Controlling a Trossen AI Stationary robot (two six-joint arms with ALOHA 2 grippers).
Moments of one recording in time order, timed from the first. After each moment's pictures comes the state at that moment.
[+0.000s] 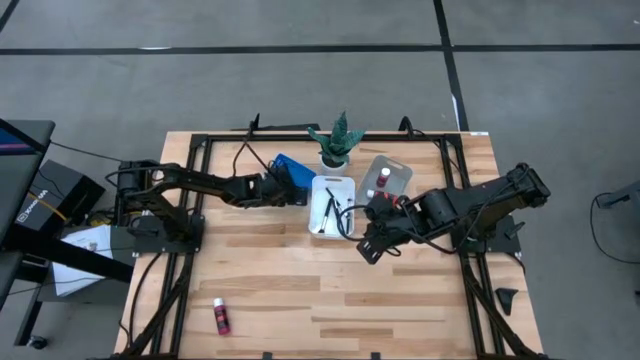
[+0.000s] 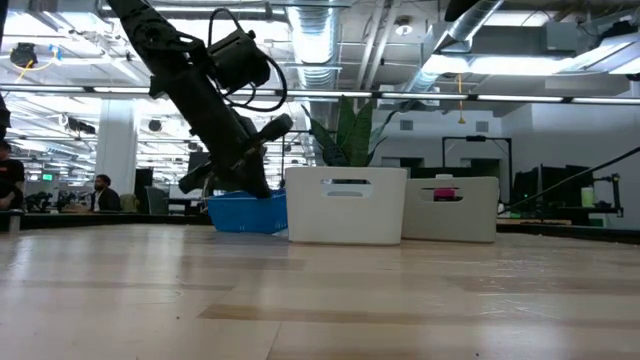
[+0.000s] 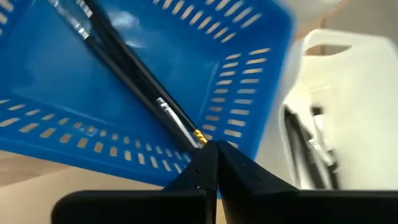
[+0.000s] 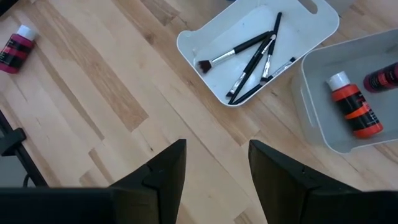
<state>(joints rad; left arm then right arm) 0.21 1.59 0.74 0.00 -0.30 -1.10 0.35 1.58 1.65 -1.25 0.36 1.02</state>
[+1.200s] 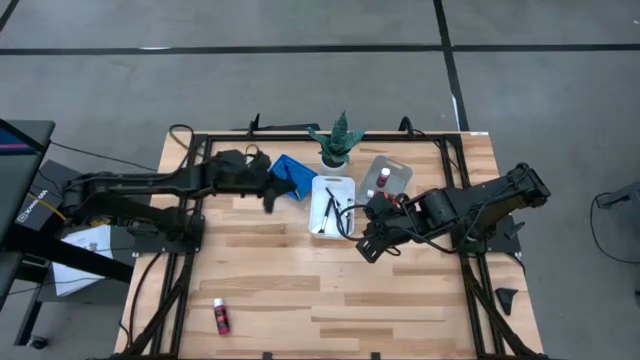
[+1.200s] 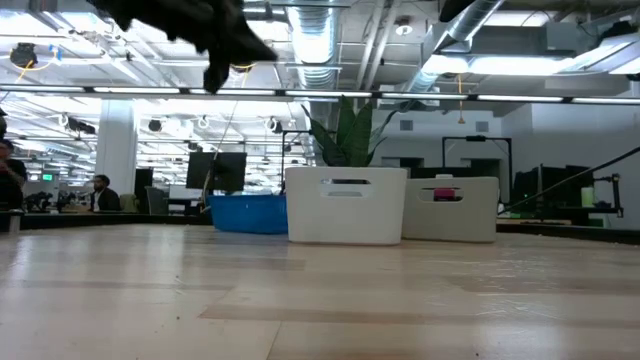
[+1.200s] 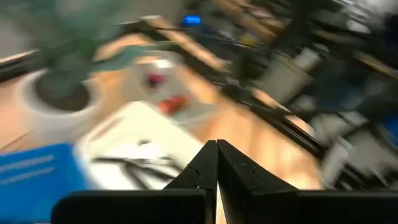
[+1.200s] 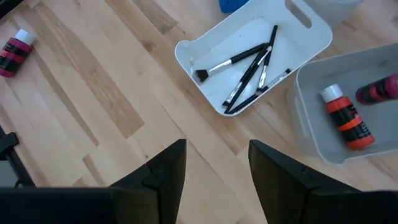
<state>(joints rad) 0.20 1.09 0.74 0.02 0.04 -0.51 0.35 1.58 1.65 -1.24 0.40 0.99</state>
